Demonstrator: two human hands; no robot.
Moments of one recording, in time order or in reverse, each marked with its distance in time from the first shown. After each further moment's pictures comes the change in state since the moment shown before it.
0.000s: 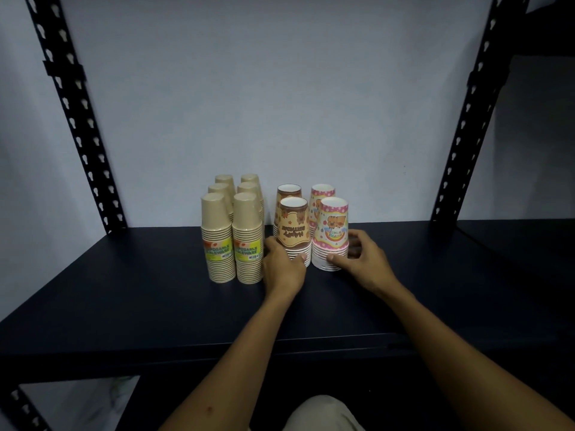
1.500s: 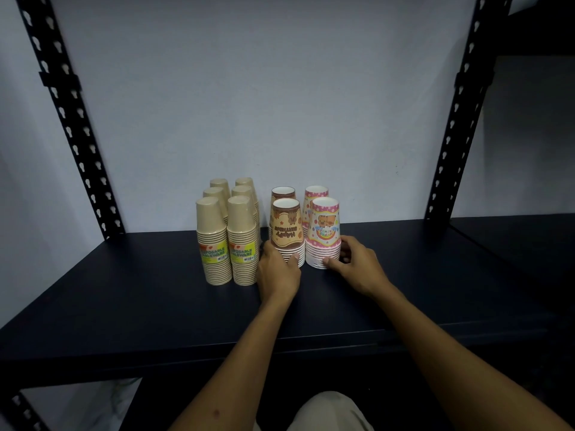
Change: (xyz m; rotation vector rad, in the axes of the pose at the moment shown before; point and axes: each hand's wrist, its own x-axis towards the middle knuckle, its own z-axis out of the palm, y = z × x) left_hand -0.010 0.001 0.000 0.085 0.059 0.055; right_hand 0.000 0.009 0.002 -0.196 -0.022 -0.013
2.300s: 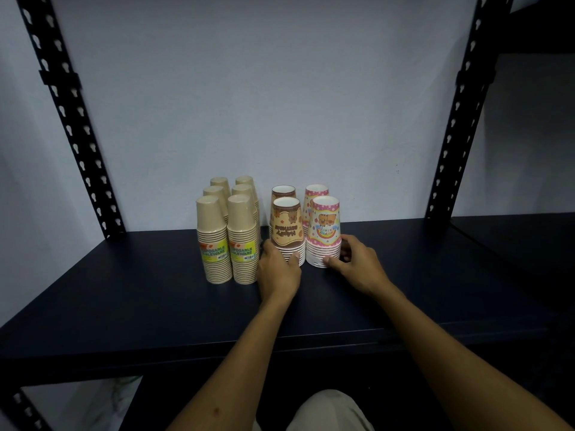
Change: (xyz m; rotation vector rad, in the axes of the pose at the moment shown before) left_hand 0.001 -0.002 0.001 0.010 0.004 0.010; right_hand -0.002 -0.003 0.000 0.008 0.002 0.009
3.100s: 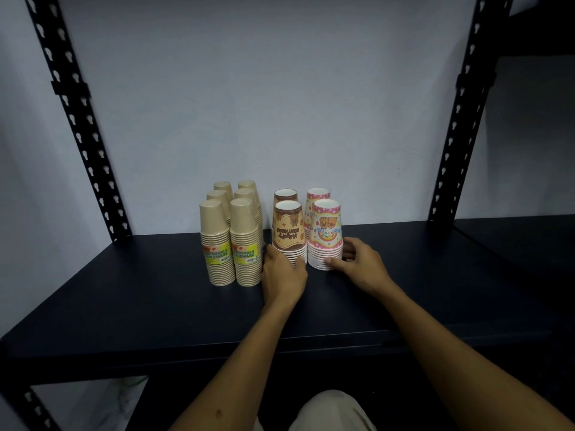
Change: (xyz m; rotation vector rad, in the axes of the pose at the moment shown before) left_hand -0.006 0.004 -0.001 0.029 -0.029 -0.001; right_hand 0.001 -0.002 -0.004 0.120 -0.006 0.024
